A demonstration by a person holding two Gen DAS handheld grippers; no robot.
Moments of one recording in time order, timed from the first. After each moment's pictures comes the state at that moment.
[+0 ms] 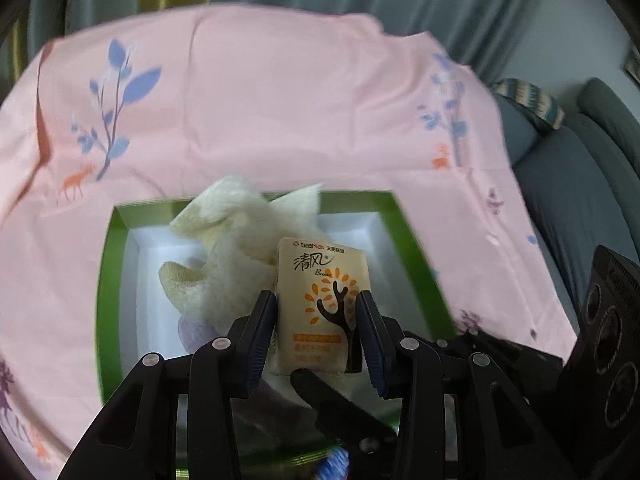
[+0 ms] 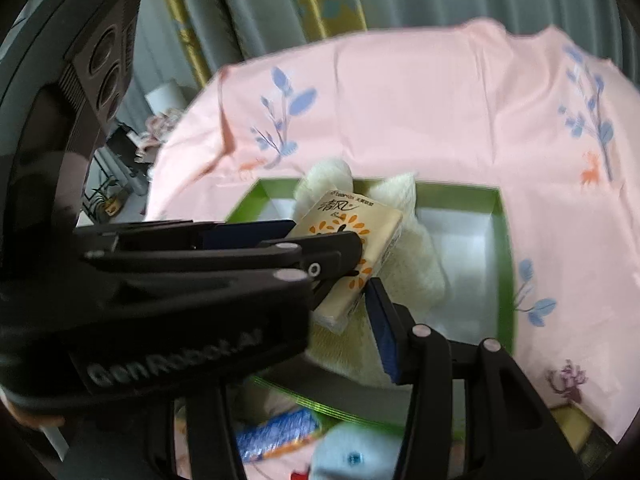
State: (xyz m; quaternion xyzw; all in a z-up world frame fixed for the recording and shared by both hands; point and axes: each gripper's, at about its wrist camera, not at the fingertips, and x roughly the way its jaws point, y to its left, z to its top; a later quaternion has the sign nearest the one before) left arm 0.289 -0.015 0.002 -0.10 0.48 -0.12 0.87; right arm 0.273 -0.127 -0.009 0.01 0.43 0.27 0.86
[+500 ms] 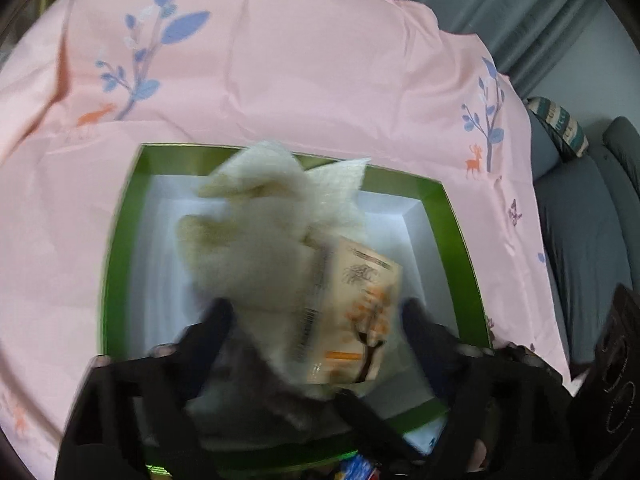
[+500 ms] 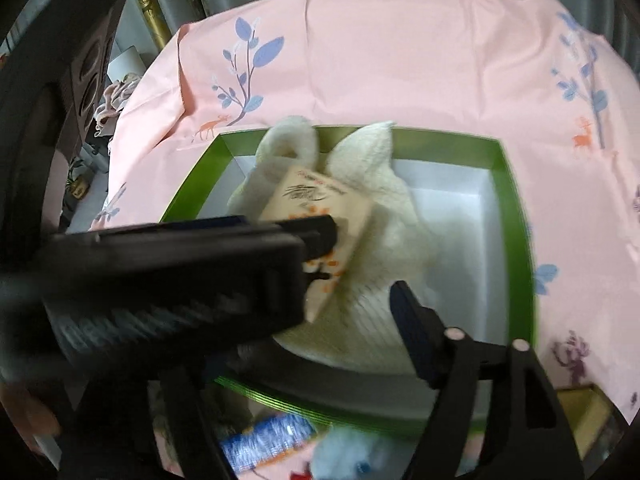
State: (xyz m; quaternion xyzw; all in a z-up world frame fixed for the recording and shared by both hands) left arm 0.283 0.019 -0.015 -0.16 0.51 -0.08 0.84; right arm 0.258 -0.120 -0.015 -0.02 0.47 0.22 0.85
